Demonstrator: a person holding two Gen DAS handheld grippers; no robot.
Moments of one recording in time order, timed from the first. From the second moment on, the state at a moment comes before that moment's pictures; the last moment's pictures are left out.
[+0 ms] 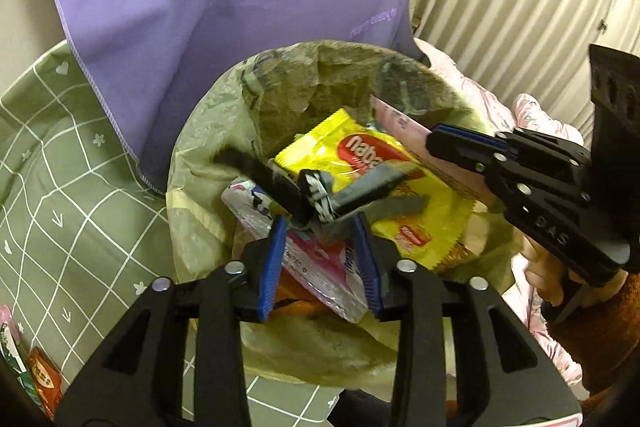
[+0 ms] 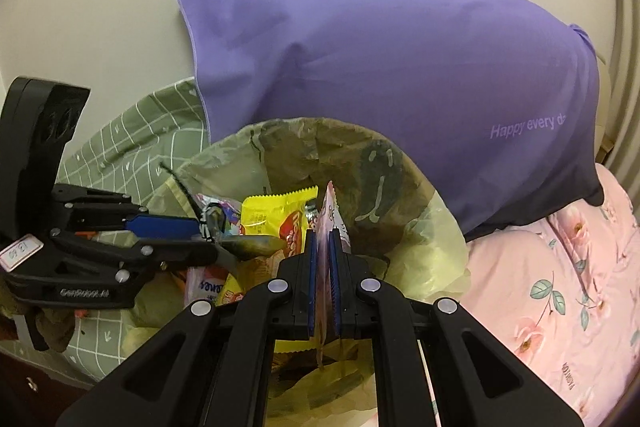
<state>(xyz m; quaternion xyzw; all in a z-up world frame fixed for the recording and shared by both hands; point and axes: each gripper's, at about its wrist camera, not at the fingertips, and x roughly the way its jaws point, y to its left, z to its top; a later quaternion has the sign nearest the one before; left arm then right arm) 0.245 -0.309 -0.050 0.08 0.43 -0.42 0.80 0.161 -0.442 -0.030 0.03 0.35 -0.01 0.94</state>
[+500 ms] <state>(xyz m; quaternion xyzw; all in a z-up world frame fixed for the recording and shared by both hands) 0.213 -0.241 -0.017 0.04 0.37 -0.41 0.83 0.141 -0.415 -0.002 0.03 0.31 -0.03 0.95</state>
